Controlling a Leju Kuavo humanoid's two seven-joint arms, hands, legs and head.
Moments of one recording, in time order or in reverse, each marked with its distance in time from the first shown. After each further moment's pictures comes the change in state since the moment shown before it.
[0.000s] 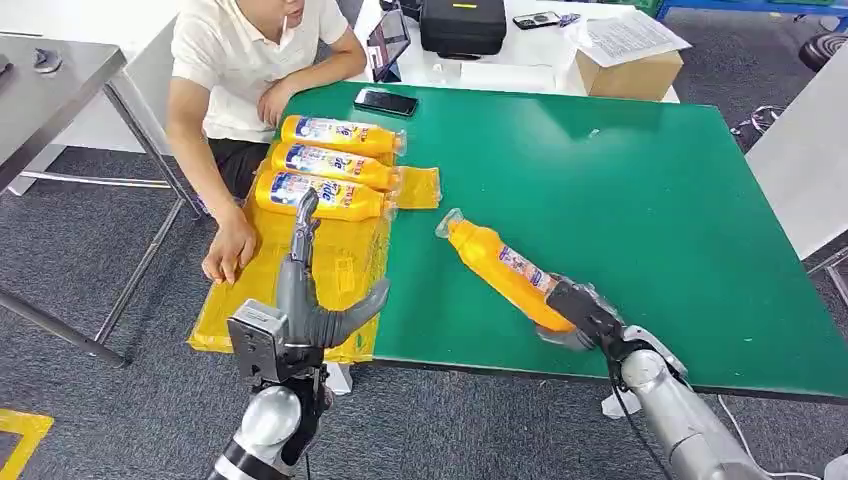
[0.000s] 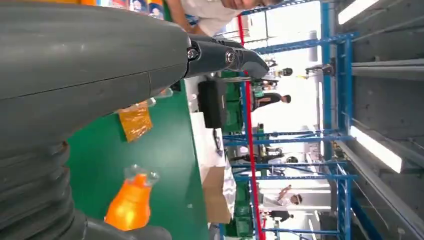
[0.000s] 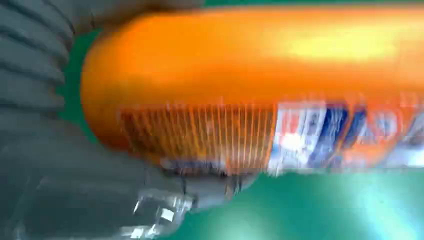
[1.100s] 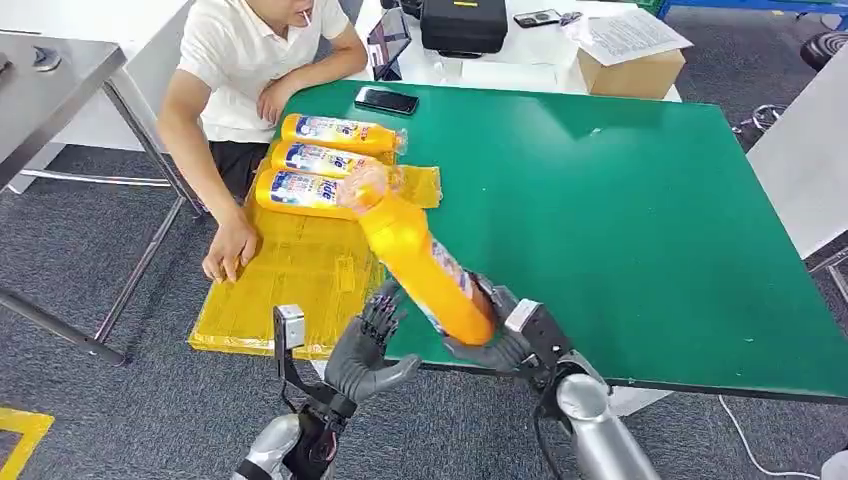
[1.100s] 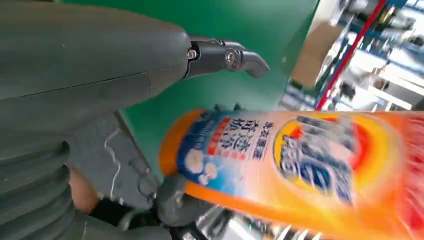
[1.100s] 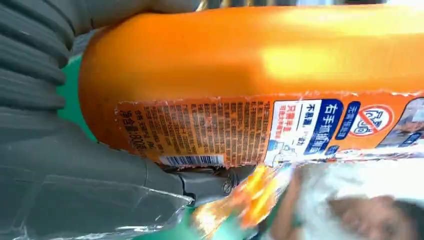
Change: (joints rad) left arm 0.035 0.010 0.002 0.269 0.569 -0.594 0.196; right arm 0.192 0.224 0.046 -0.428 -0.243 0.192 -0.194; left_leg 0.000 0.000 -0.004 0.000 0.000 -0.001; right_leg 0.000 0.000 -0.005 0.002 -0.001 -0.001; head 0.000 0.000
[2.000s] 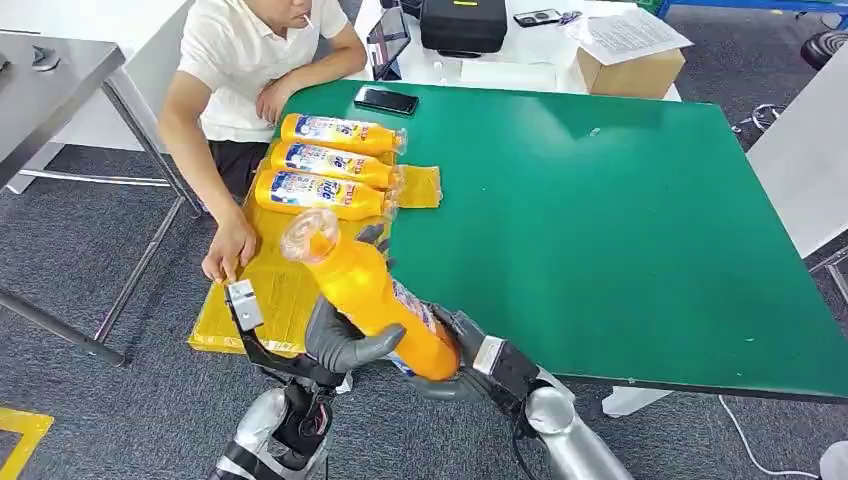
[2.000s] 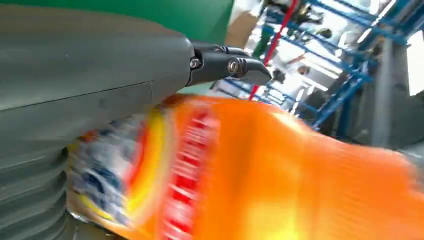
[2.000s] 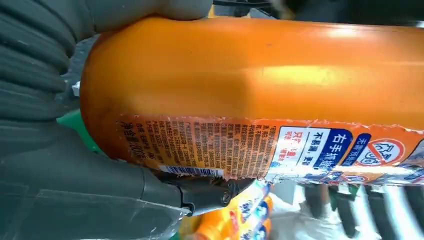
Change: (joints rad) left arm -0.012 -0.022 0.044 -0.190 0.009 0.052 -0.078; right arm 0.003 0.018 0.130 0.073 0.056 0.049 -0.107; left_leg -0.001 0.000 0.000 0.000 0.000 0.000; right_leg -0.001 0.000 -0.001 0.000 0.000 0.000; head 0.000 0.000
